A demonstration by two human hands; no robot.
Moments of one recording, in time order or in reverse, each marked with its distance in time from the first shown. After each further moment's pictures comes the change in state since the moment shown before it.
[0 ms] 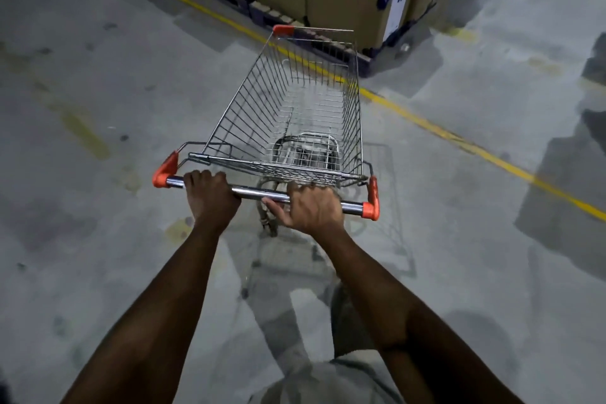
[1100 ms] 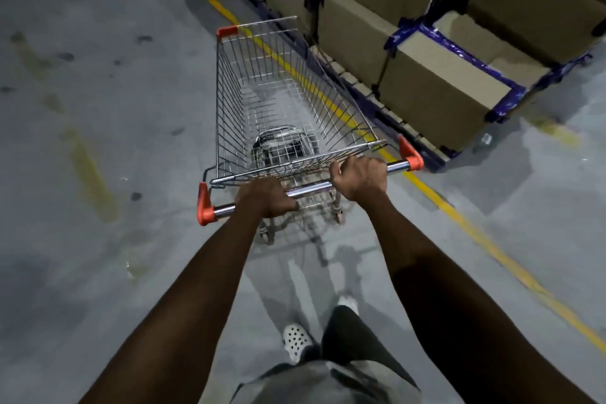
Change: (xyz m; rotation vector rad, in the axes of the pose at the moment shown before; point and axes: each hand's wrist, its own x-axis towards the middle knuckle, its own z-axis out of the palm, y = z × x) left_hand 0.741 -0.031 -0.008 -0.234 -0.615 0.164; right_hand 0.820 0.079 0.025 -0.122 -0.138 0.078
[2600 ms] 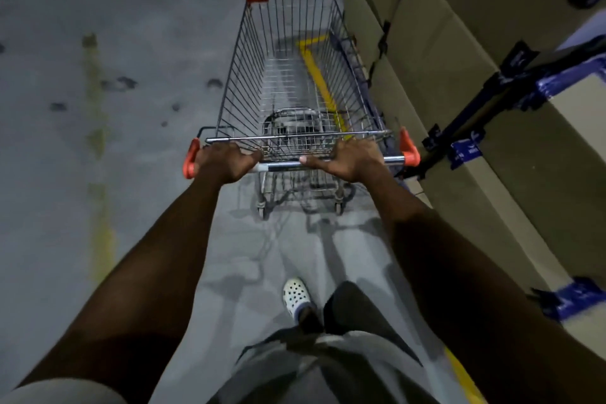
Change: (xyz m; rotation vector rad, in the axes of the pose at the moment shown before) left_hand 0.676 -0.468 -0.578 -0.138 0.212 -0.476; right_hand 1.004 -0.303 -0.176 -0.012 -0.193 -0.568
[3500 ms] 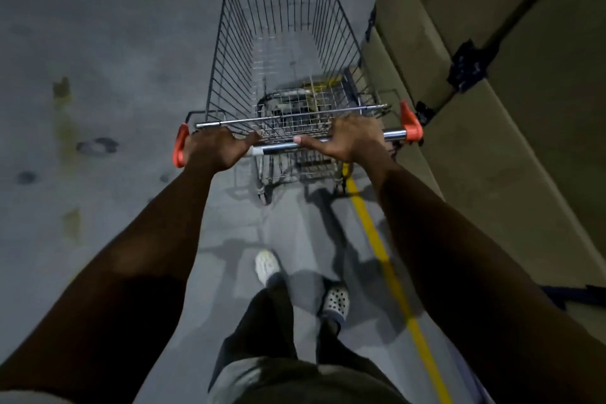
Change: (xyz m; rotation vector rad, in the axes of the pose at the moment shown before) left_hand 0.552 0.003 -0.256 0.079 -0.035 -0.033; right_hand 0.573 0.123 -0.196 -0.099 0.066 0.026
